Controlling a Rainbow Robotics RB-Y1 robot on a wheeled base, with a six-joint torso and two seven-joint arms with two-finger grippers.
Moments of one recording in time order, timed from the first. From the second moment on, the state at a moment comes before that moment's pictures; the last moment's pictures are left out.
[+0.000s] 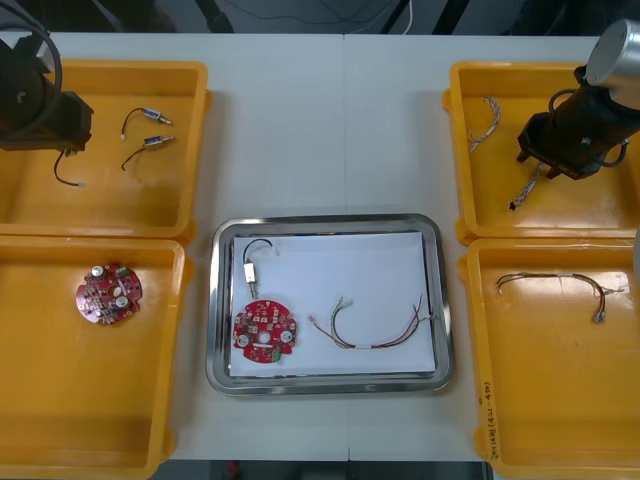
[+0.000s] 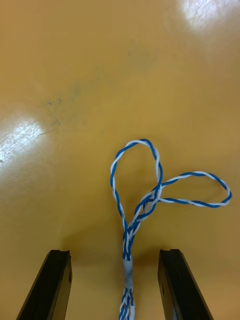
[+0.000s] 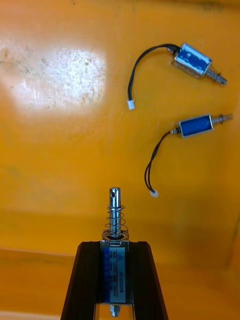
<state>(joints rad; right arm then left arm) -1.10 -0.49 -0.28 -0.59 -0.26 1.29 1.20 -0.76 0.74 0.01 -1.47 0.63 1.68 -1.31</state>
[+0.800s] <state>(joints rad) -1.08 -0.49 -0.28 -0.61 -0.28 1.32 1.20 -0.67 0.72 -0.02 -1.92 0.70 1.86 -1.03</state>
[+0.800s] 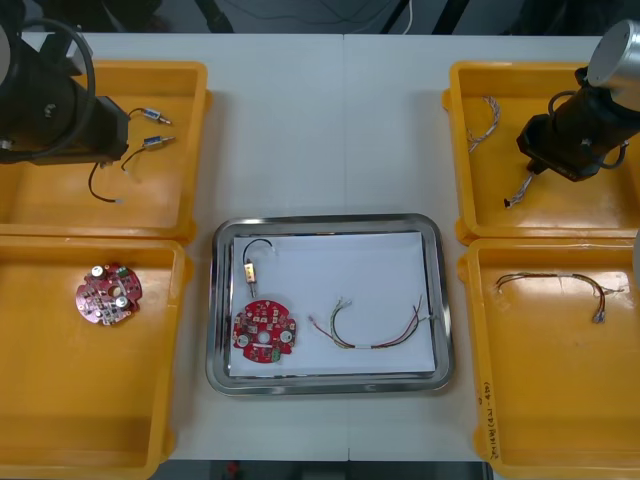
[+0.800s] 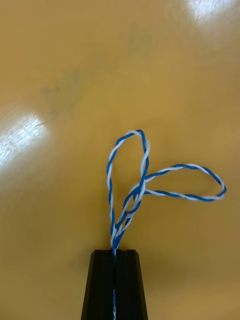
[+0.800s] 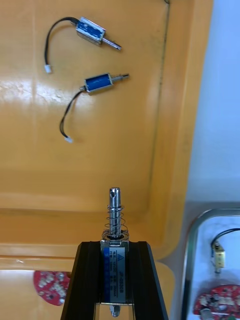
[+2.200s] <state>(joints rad) -0.87 -0.55 -0.12 -1.74 -0.58 1.92 1.34 -0.67 0.69 -0.10 -1.97 0.74 1.87 -0.97</state>
